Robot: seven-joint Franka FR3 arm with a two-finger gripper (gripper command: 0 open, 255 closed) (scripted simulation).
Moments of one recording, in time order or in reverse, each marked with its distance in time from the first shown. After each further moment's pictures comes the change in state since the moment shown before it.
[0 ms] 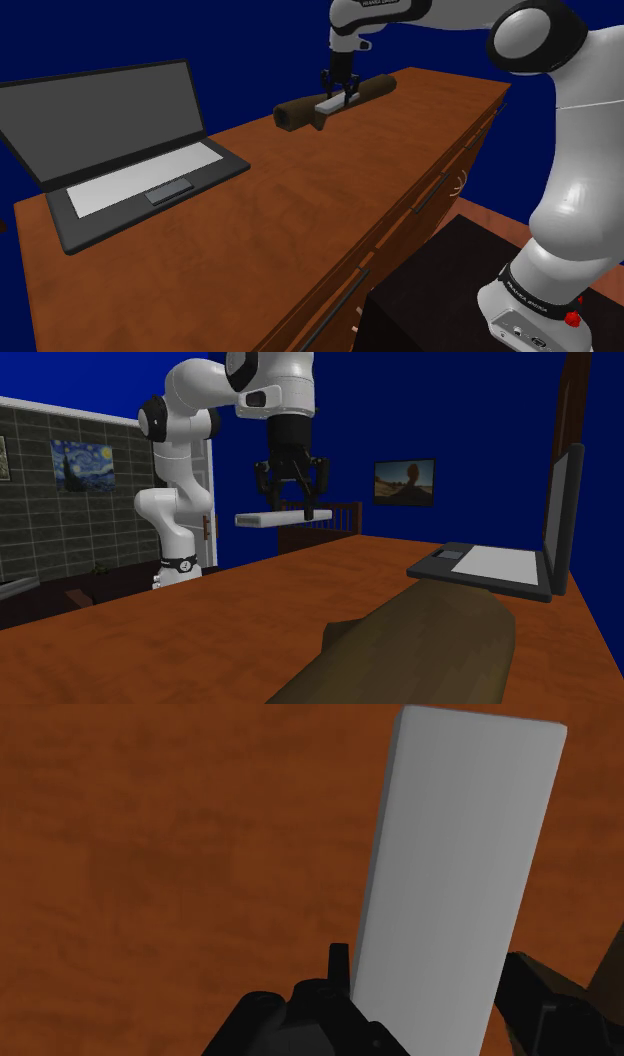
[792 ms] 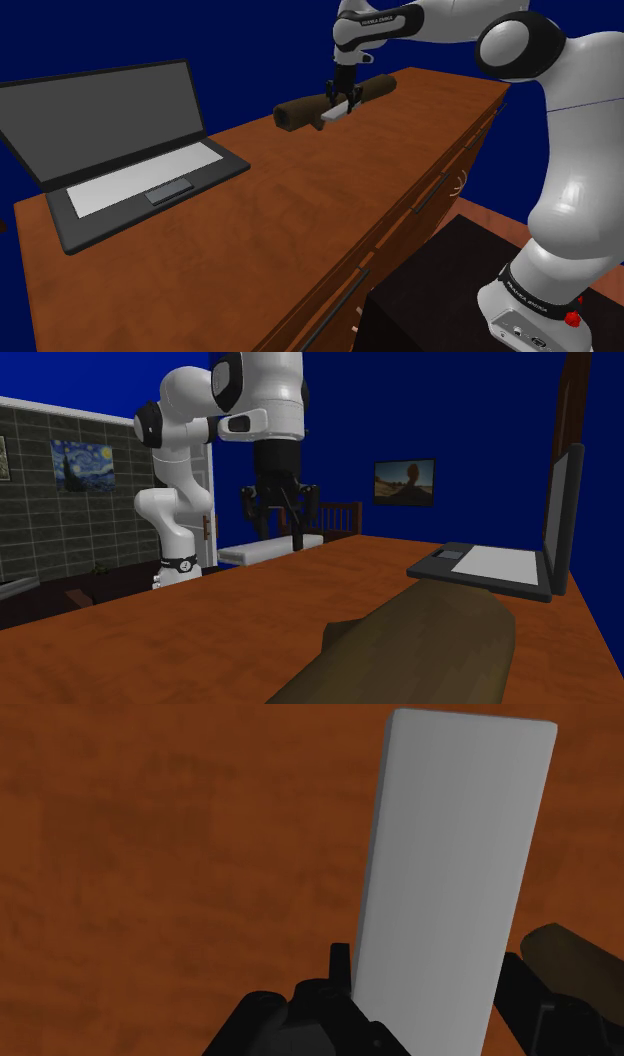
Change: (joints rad) arm -0.031 0.079 -0.021 0.011 -0.014 0.066 -0.050
